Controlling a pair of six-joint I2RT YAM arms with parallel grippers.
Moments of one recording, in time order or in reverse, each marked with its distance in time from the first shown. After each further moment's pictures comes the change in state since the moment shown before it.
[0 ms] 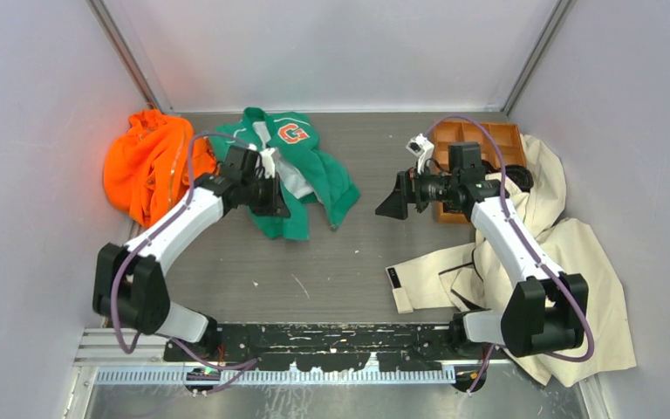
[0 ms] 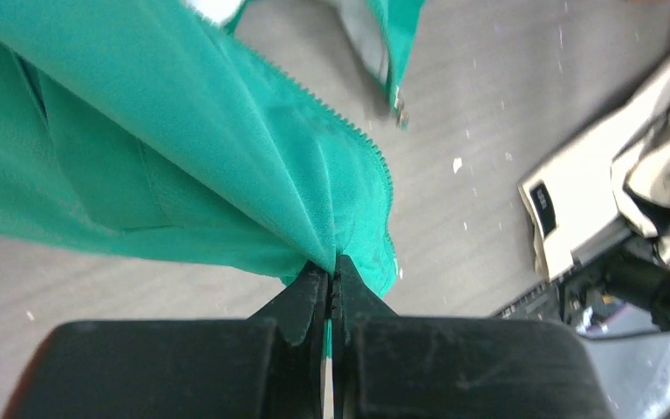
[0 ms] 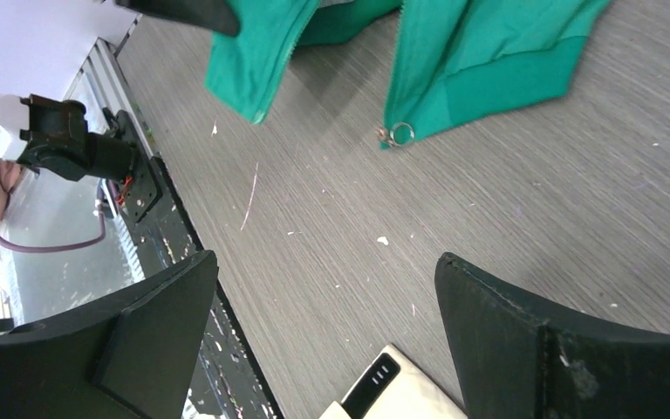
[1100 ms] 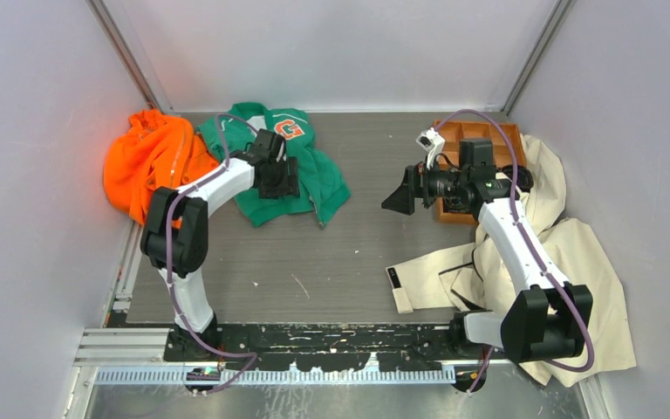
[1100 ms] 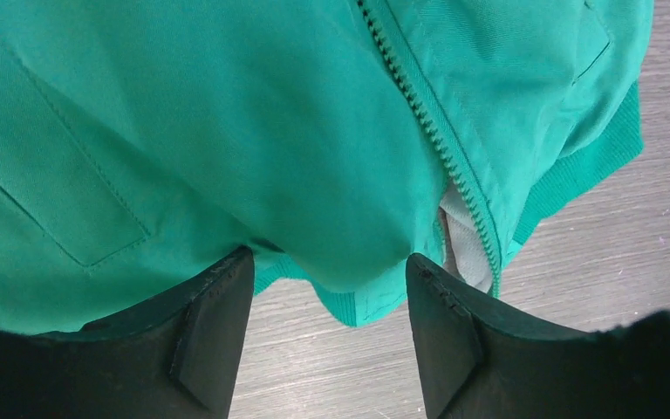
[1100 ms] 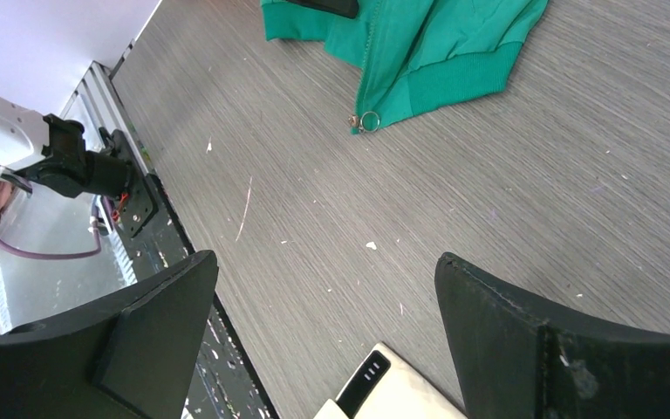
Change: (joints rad) left arm -0.003 0.362 0.215 0.055 -0.285 -0.087; right arm -0.037 -0.029 0.029 -0.021 0.002 0.000
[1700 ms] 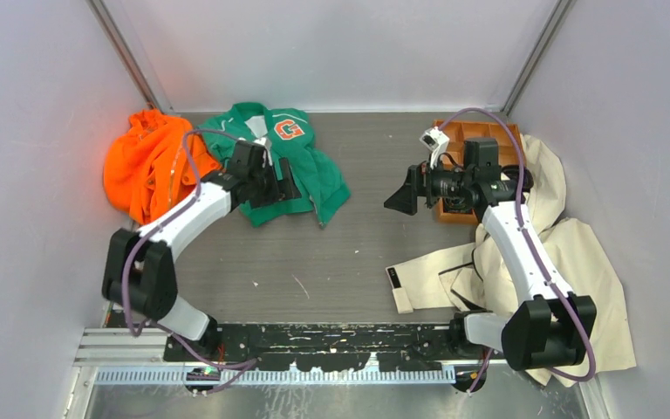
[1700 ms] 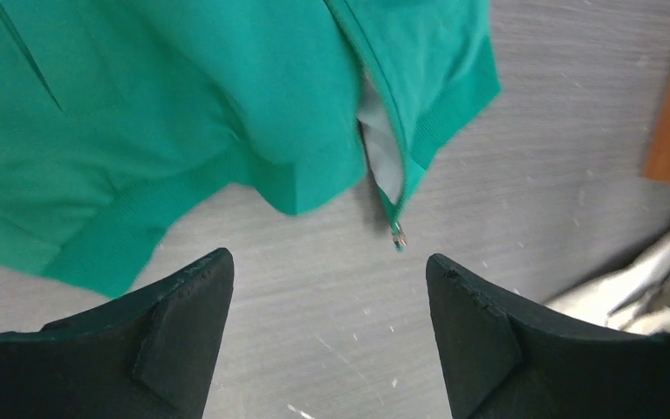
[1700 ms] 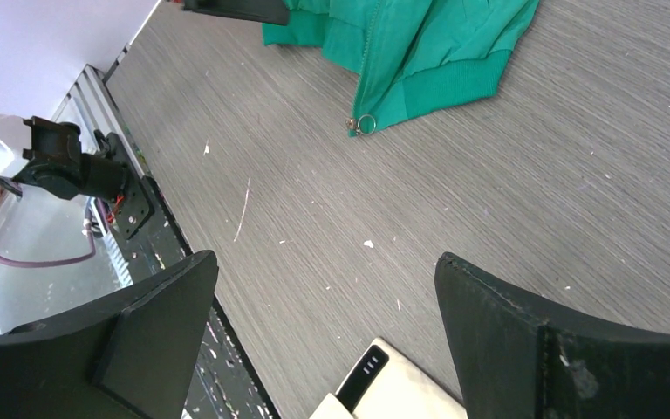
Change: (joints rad) left arm -0.016 -0.379 -0.274 0.107 0.077 -0.139; right arm -0.010 -0.038 0.023 -0.047 0.016 -0.013
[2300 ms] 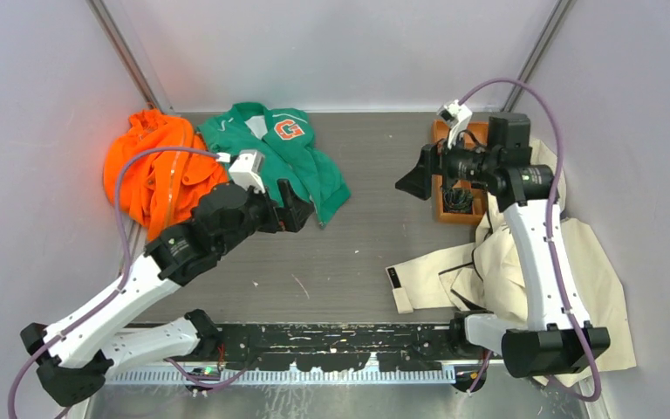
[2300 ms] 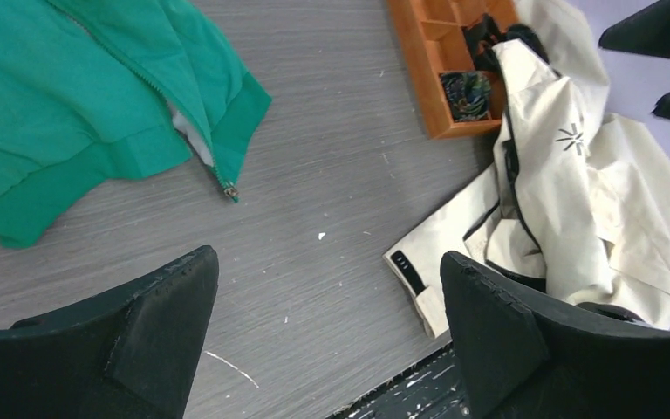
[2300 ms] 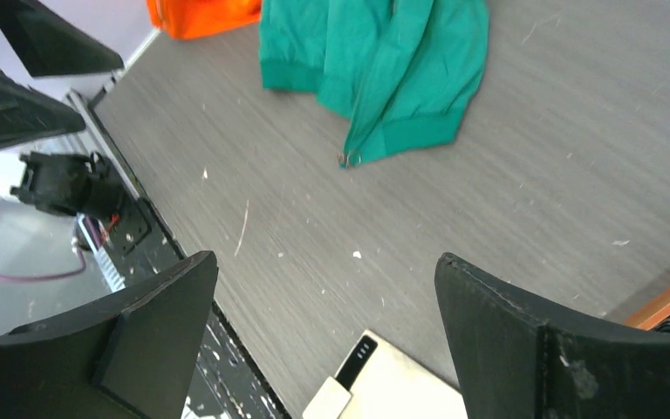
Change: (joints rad) left arm -0.462 -0.582 -0.032 -0.088 -0.367 -0.036; right arm -0.029 -0.045 0.369 -0.292 0.074 -0.040
